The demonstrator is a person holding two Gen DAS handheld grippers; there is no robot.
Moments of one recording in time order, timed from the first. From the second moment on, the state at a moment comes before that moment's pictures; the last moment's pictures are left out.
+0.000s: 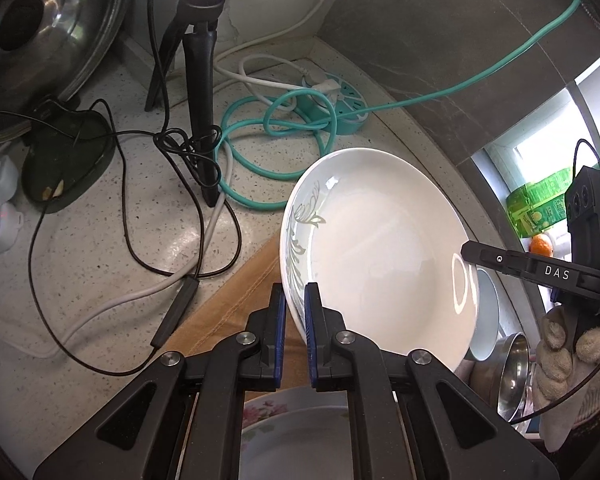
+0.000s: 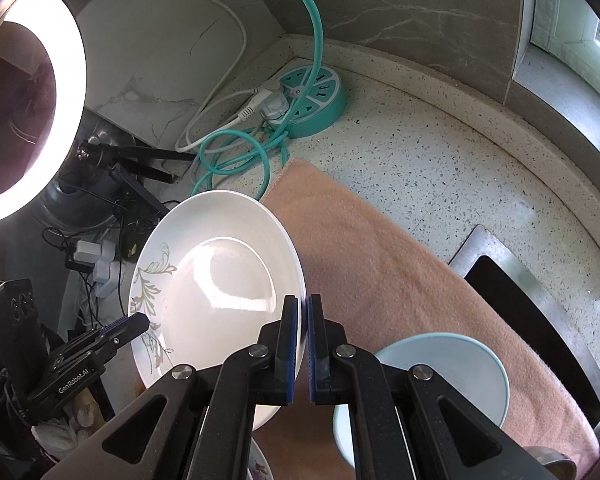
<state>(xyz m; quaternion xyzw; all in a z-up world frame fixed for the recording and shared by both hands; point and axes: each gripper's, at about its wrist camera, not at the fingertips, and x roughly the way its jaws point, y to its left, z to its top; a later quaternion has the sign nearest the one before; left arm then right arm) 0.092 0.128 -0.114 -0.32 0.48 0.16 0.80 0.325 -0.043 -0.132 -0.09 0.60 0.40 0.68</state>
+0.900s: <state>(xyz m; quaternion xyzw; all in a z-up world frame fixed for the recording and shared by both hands) 0.014 0.116 -0.109 -0.31 0.49 0.12 0.81 0.228 -0.078 -0.120 -0.07 0.60 0.39 0.70</state>
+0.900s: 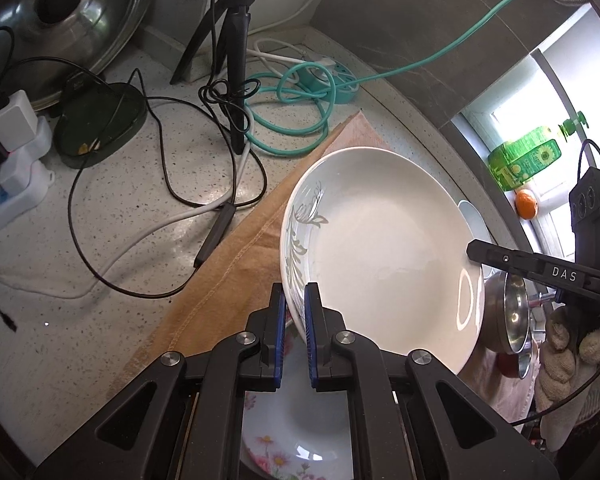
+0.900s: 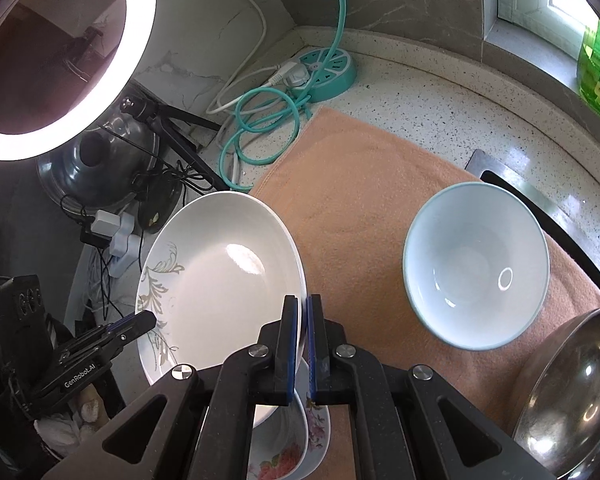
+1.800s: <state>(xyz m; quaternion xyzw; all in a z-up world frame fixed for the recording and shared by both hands) -0.027 0.105 -0.118 -0.28 0.51 0.09 0.81 0.164 -0.115 -0.133 -0.03 0.60 0.36 0.71</state>
